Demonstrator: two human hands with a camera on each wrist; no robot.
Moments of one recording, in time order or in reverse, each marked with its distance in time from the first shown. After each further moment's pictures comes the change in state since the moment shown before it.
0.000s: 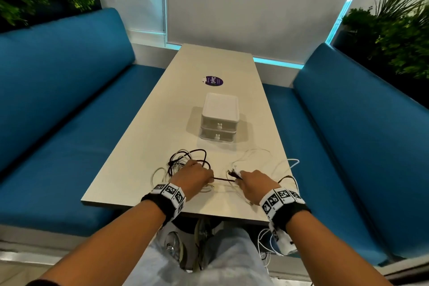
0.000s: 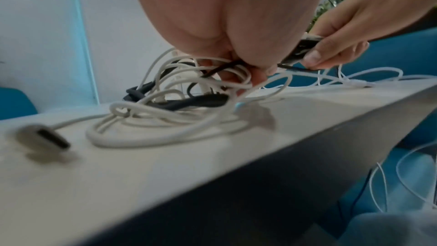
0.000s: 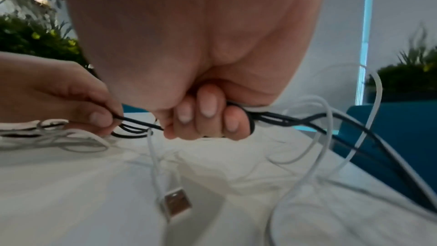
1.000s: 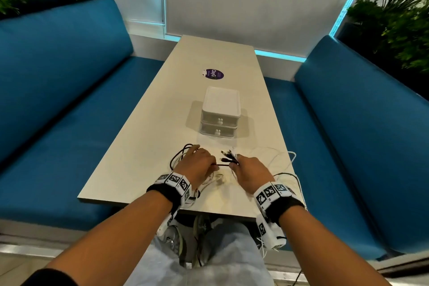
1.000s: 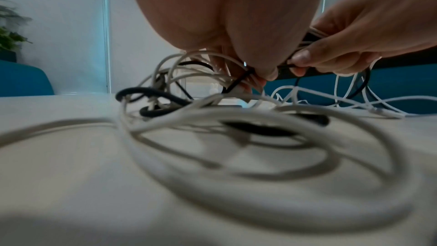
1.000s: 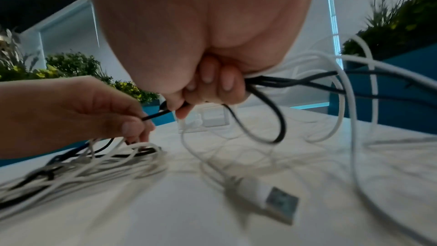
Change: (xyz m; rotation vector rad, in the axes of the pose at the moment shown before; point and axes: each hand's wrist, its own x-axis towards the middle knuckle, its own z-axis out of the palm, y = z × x) left_hand 0.022 -0.004 0.000 -0.025 0.122 -0.004; right_hand 0.017 -0.012 -0.003 0.219 0.201 0.004
